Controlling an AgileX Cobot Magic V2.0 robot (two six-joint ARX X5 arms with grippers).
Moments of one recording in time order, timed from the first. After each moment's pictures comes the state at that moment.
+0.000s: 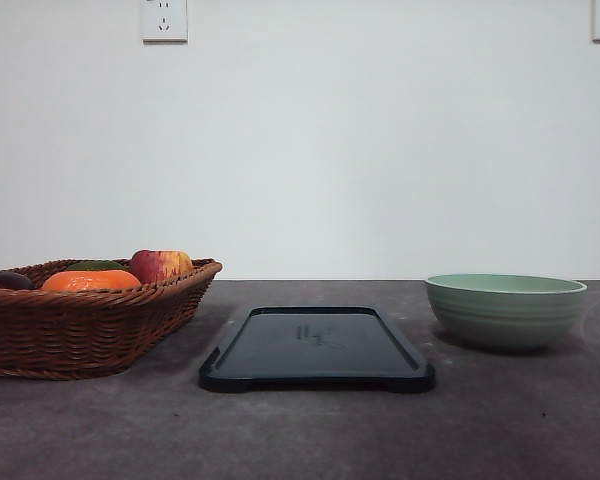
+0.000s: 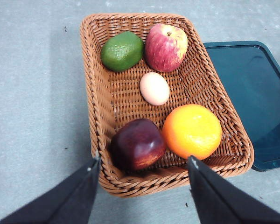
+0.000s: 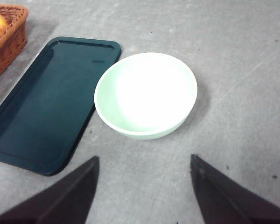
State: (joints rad) left_arx 0.01 0.63 0.71 -0.69 0.23 0.03; right_arx 0.06 0.63 0.56 -0.49 -0.29 0.04
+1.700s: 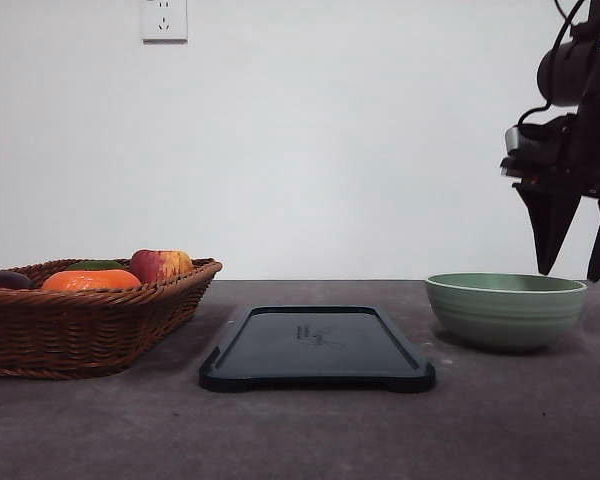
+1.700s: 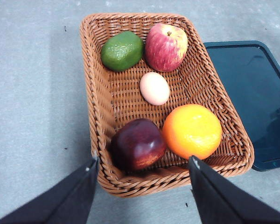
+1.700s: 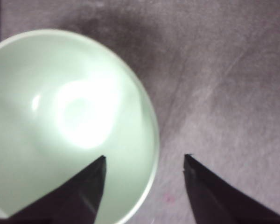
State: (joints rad) left_arx 0.01 0.63 0.71 -0.69 0.23 0.03; right_arx 0.06 1.79 1.37 -0.87 -0.17 0.02
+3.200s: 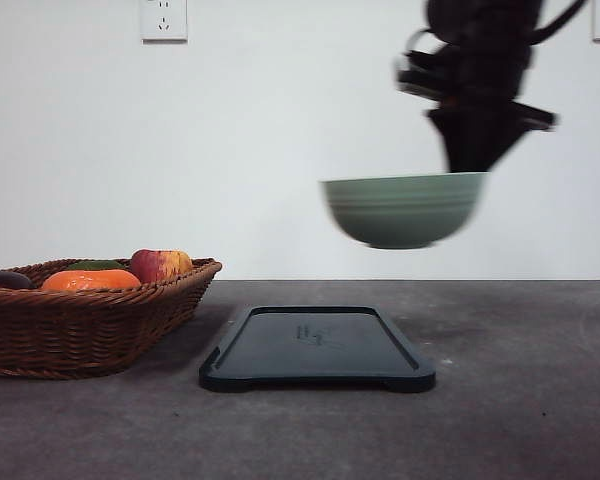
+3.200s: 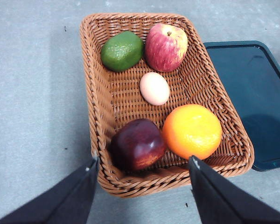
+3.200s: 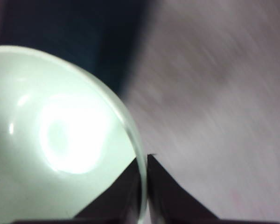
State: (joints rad) left_arx 0.01 0.63 0.71 -0.69 0.23 0.03; right_arx 0.37 1.86 1.76 -1.16 -0.15 0.00
